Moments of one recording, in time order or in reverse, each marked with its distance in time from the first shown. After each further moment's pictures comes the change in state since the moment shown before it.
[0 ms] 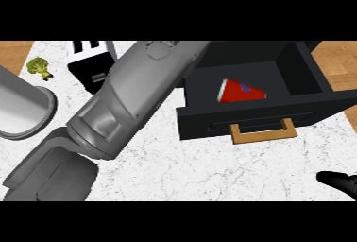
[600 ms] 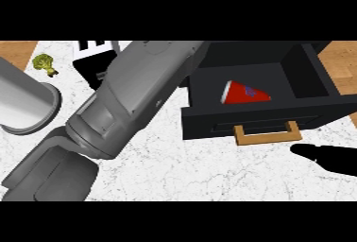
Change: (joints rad) left arm -0.012 0.000 0.028 0.000 0.110 0.005 -0.051; right arm -0.121 -0.124 0.132 0.130 0.302 0.036 -0.113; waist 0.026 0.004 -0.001
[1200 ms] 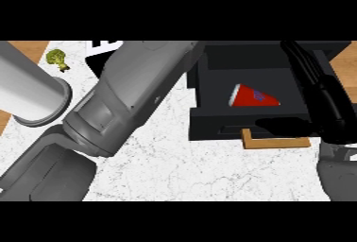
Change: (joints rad) left arm -0.026 0.008 -0.002 0.049 0.003 -0.017 -0.034; right arm -0.131 -0.002 0.212 0.335 0.390 -0.115 -0.140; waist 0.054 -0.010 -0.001
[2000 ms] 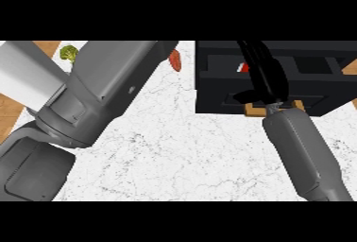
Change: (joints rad) left arm 0.049 0.087 0.024 -0.056 -0.032 -0.064 0.042; right arm -0.309 0.113 0.034 0.729 0.304 -0.342 -0.142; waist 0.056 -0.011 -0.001
